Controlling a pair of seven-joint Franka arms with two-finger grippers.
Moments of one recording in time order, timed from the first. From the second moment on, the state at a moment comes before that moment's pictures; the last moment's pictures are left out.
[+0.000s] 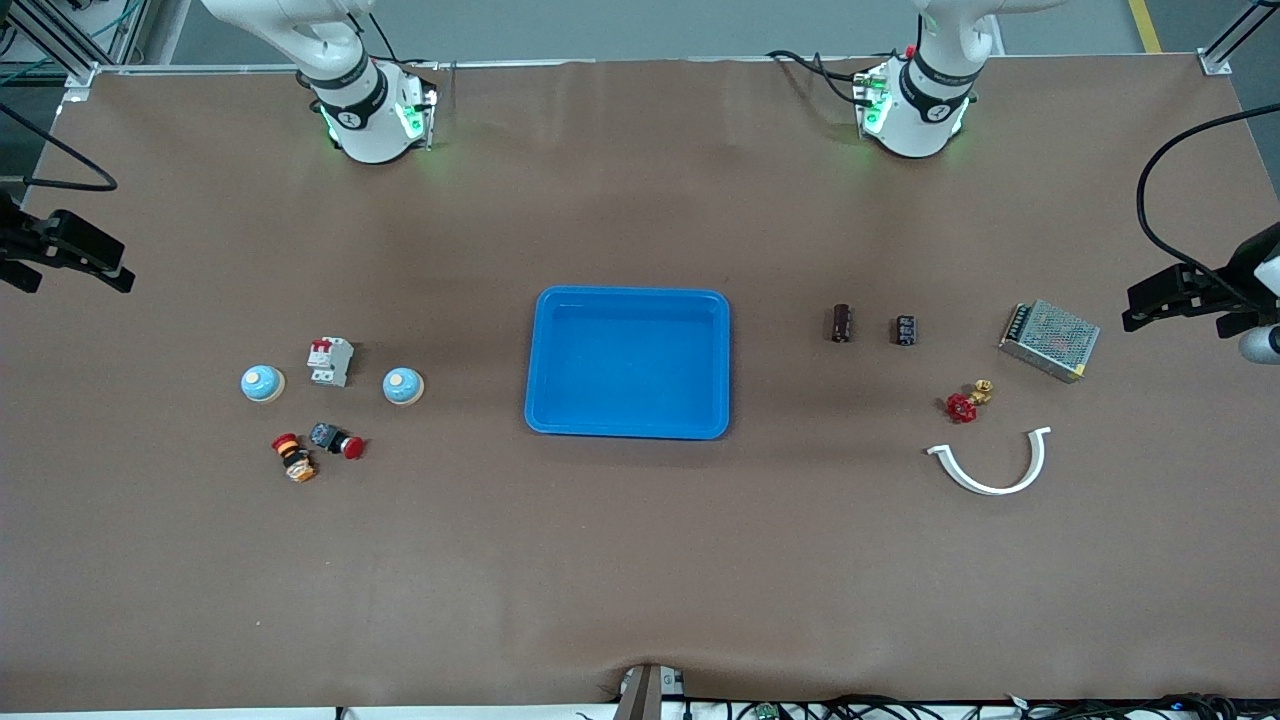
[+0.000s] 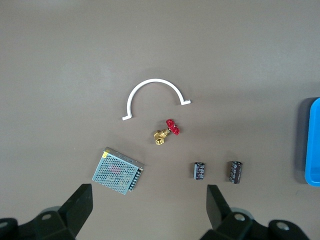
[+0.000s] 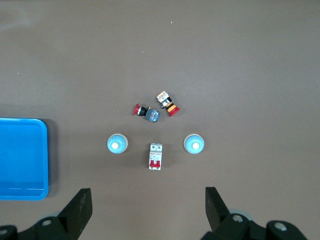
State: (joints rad) left arm 0.05 0.16 -0.04 -1.42 0.02 1.59 0.11; right arm 0.06 0.03 -0.10 -1.49 0.01 1.57 -0.03
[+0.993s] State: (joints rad) left arm 0.03 0.17 -0.09 -1.45 -0.09 1.54 -0.40; right arm 0.03 0.12 -0.11 -1.82 0.01 1.94 -0.20
